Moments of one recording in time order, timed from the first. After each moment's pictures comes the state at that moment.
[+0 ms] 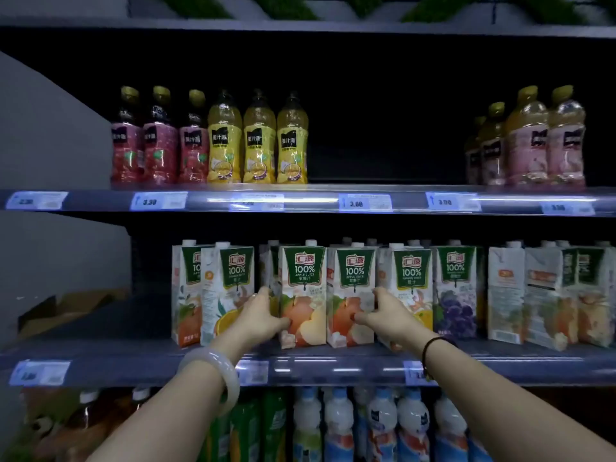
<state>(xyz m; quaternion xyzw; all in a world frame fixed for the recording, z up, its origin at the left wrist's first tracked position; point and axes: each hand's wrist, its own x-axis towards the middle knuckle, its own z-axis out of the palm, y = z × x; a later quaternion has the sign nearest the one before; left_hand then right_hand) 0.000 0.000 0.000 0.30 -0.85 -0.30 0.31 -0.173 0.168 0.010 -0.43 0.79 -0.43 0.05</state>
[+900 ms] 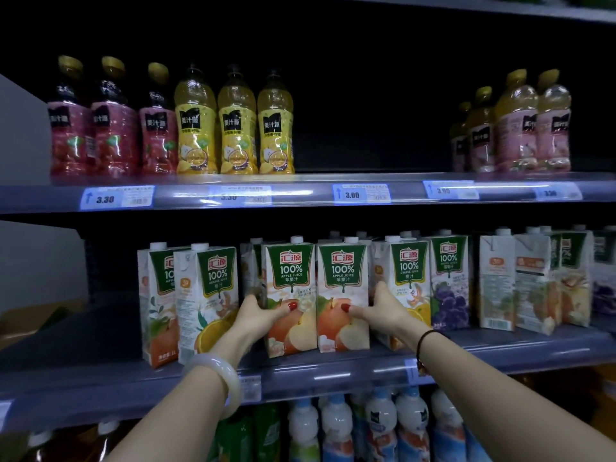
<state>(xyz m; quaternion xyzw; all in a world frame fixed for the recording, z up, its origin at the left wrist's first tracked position) -0.041 -0.041 -0.011 0.27 -0.72 -0.54 0.35 -0.191 0.140 0.004 -0.35 0.78 -0.51 0.08</state>
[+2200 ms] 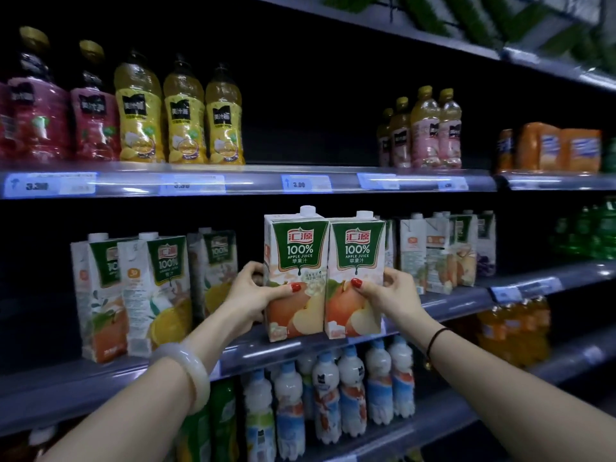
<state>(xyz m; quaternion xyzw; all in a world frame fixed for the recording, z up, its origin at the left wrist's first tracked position) -0.040 0.040 0.008 0.13 -0.73 -0.60 0.31 -0.164 0.251 -0.008 -0.27 0.69 -0.67 -0.08</state>
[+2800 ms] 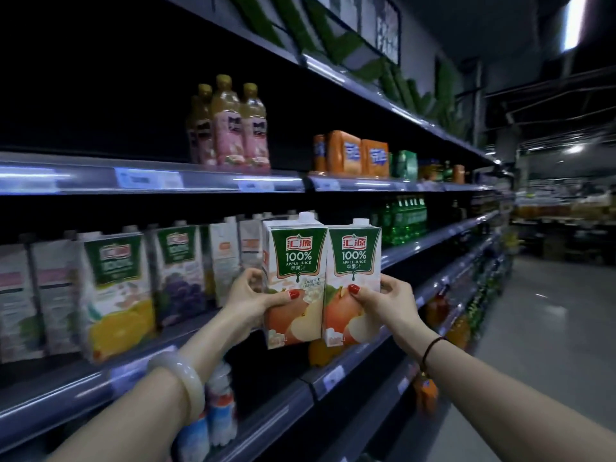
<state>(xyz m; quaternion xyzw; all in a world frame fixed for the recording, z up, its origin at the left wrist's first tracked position) -0.245 0.316 -0.005 -0.02 -0.71 -0.69 0.14 -0.265 0.560 -0.028 -0.09 0.72 -0.66 -0.19</state>
